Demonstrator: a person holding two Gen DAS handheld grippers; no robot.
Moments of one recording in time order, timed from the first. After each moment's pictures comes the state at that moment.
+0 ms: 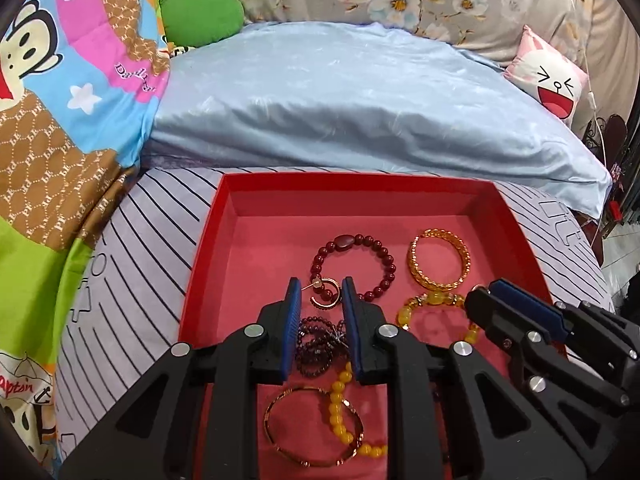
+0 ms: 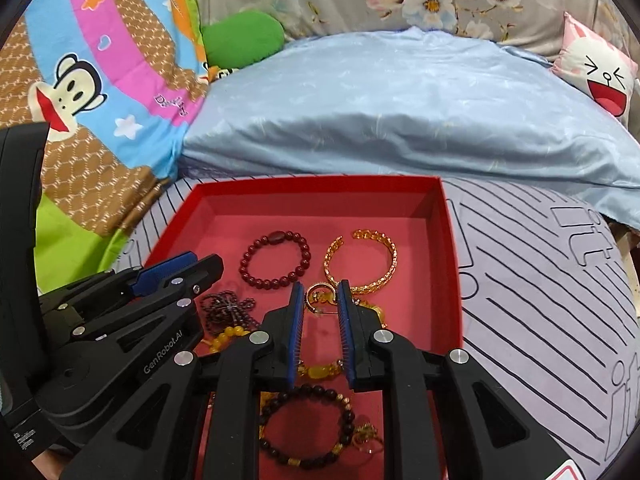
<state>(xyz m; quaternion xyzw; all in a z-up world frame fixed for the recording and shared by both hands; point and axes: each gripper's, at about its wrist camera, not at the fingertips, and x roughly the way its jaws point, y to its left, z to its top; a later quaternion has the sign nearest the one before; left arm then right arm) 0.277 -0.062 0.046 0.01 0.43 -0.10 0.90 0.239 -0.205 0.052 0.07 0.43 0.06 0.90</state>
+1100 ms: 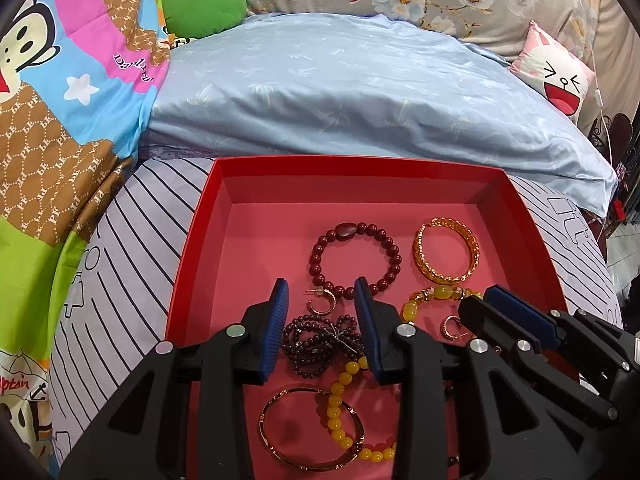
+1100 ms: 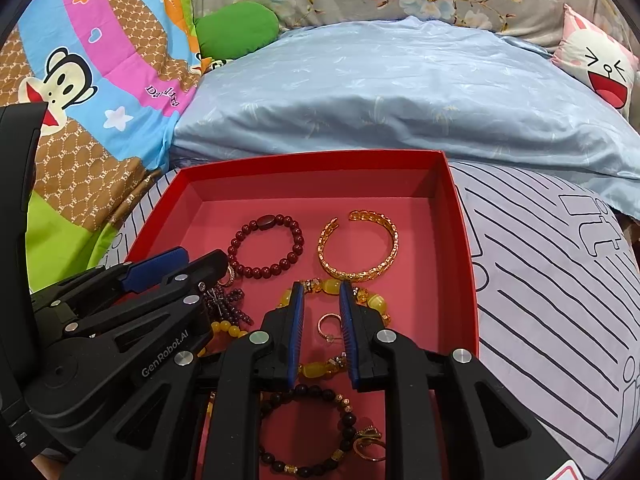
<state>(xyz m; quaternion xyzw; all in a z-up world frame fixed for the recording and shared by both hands) 0.284 -0.065 0.039 0.01 0.44 -0.09 0.89 0.242 -0.203 0.039 0.07 0.44 0.05 0.90</state>
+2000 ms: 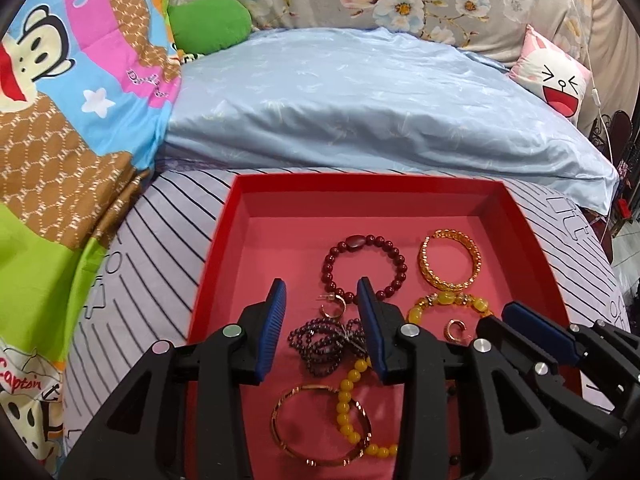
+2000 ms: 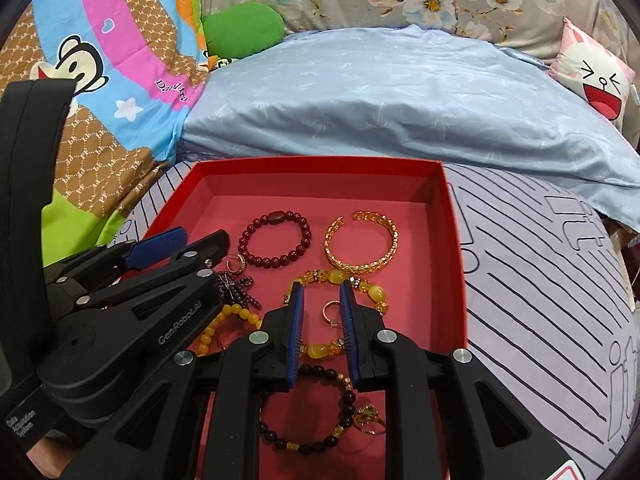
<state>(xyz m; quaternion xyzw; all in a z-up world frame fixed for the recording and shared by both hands) 0.262 -0.058 0.053 0.03 0.41 -0.08 0.91 0.213 -0.191 0.055 0.04 0.43 0.04 0.90</state>
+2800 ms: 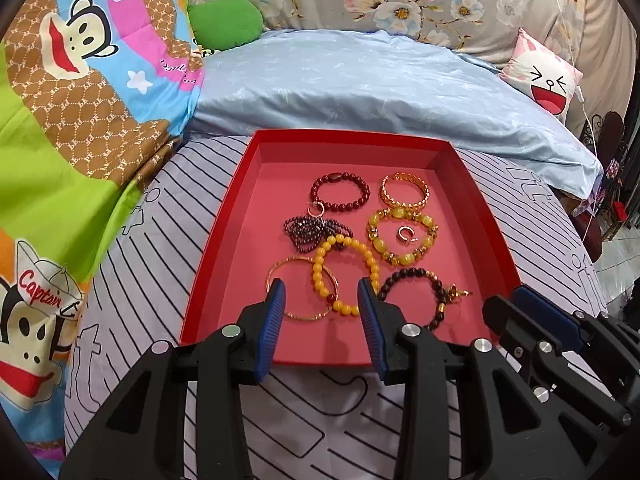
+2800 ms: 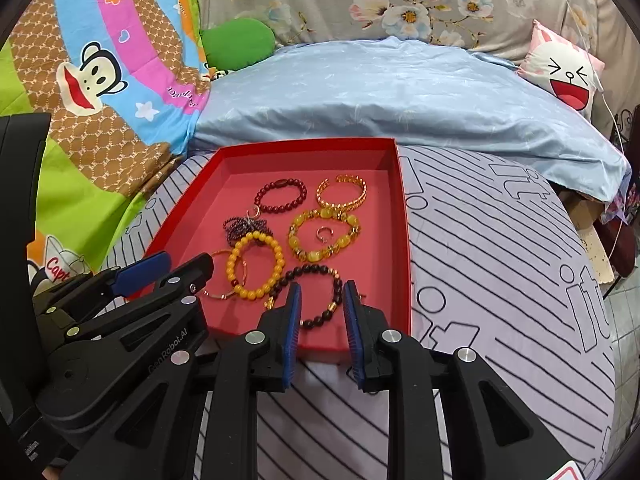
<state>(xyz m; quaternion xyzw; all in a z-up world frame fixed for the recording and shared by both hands) 0.156 -0.057 0.073 0.01 0.42 -0.07 0.90 0.111 -0.195 0.078 0.05 0.42 0.02 0.91</state>
